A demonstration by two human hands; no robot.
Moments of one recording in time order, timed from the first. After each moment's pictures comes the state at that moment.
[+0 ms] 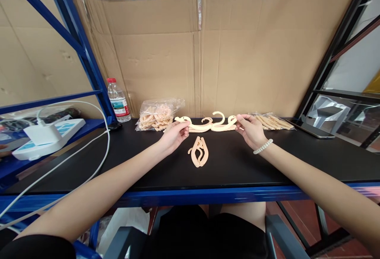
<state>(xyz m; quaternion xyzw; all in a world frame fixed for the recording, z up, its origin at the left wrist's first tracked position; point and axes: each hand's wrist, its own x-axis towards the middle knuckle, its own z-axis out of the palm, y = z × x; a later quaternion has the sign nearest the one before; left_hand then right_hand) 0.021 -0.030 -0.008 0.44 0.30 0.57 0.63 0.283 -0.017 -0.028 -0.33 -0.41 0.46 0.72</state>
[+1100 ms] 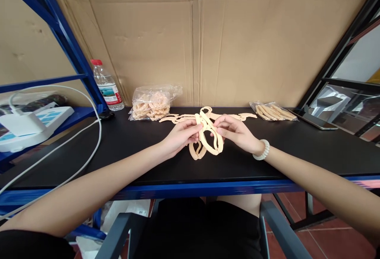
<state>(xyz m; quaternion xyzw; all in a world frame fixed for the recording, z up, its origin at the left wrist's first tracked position) 0.041 -0.058 -0.020 0.57 0.32 0.44 0.62 0.252 -0.061 -0.023 -0.25 -0.75 0.42 0.44</state>
